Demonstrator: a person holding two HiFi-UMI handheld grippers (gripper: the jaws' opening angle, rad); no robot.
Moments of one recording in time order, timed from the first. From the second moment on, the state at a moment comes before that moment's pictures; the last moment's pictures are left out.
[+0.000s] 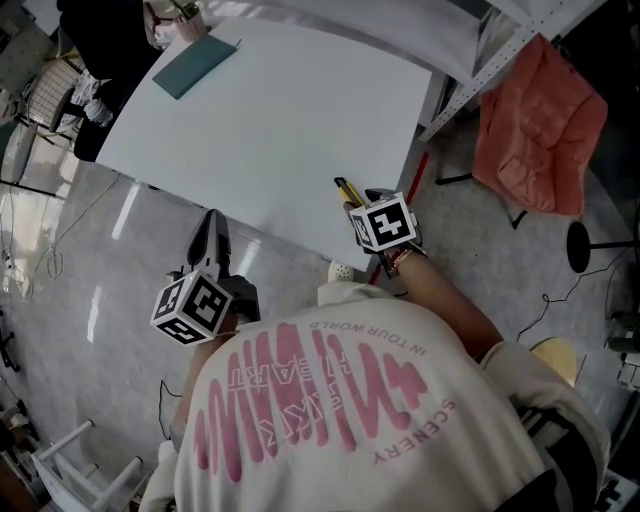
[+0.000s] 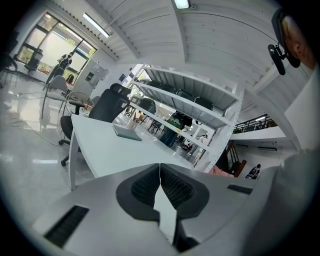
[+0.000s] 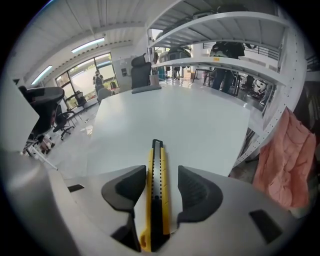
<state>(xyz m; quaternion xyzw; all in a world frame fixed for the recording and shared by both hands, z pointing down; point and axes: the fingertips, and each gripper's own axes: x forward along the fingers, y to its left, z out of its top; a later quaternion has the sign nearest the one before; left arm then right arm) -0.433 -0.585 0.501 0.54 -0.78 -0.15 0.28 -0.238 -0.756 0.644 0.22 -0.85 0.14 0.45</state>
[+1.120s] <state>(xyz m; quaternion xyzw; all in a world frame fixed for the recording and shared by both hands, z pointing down) -0.396 -0.564 0.457 0.57 -0.76 -0.15 0.26 -0.202 -0.723 0.609 0.25 -0.84 0.20 0.43</state>
